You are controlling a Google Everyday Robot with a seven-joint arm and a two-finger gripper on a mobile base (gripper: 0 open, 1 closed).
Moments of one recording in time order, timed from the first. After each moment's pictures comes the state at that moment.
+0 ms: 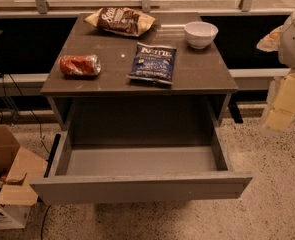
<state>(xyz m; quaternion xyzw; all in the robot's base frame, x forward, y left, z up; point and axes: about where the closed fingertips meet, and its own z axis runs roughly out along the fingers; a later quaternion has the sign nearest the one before) 0.438 -0.215 0.984 -0.60 0.78 -0.04 0.17</state>
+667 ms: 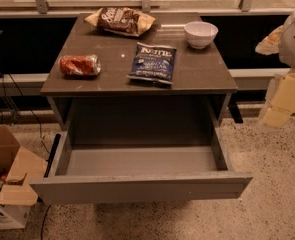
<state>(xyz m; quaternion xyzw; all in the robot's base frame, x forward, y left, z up) 0.438 -0.214 0.986 -0.60 0.78 -0.05 0.17</state>
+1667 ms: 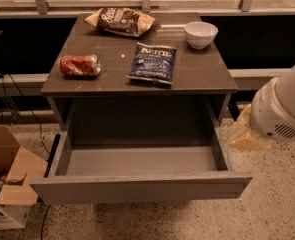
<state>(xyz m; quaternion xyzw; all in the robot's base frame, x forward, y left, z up) 0.407 -0.192 0.876 -0.57 0.80 0.03 0.17</state>
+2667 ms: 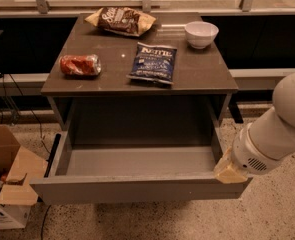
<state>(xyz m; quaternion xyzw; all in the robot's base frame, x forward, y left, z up) 0.398 -0.190 0.763 -0.53 0.83 0.10 0.13</state>
